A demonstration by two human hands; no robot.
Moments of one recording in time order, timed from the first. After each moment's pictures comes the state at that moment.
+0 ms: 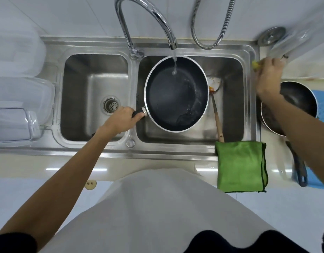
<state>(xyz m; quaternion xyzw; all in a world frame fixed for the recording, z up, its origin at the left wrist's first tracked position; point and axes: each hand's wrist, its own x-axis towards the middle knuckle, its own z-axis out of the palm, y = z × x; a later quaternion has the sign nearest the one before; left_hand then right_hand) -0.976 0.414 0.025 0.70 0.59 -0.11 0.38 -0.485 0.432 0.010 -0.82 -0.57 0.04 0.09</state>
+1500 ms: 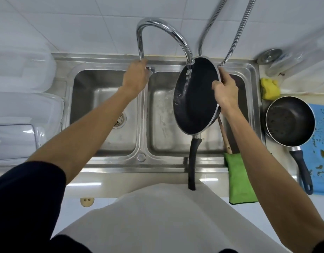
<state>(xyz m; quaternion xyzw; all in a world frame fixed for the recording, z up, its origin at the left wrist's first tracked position) -0.949 0.575 0.041 0.77 0.59 0.11 0.23 -0.687 0.451 0.084 -0.81 -0.31 0.37 0.32</state>
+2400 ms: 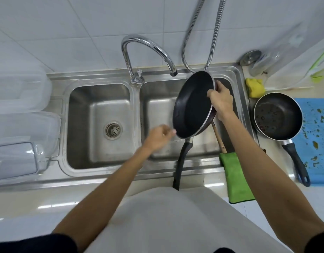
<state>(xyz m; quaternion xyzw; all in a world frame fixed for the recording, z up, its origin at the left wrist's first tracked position) -0.901 0.401 0.002 0.63 0.56 0.03 0.54 -0.656 0.430 0.076 -0.84 -0.25 0.37 0.32</state>
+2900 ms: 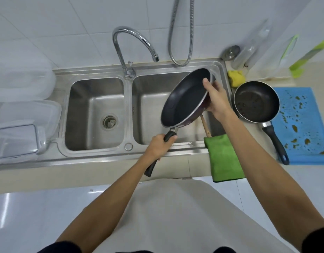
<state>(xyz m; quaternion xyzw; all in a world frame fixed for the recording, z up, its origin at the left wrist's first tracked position) -0.870 0.271 0.039 0.62 0.59 0.03 0.52 -0.624 0.335 0.095 -0.68 -0.19 0.51 0.49</state>
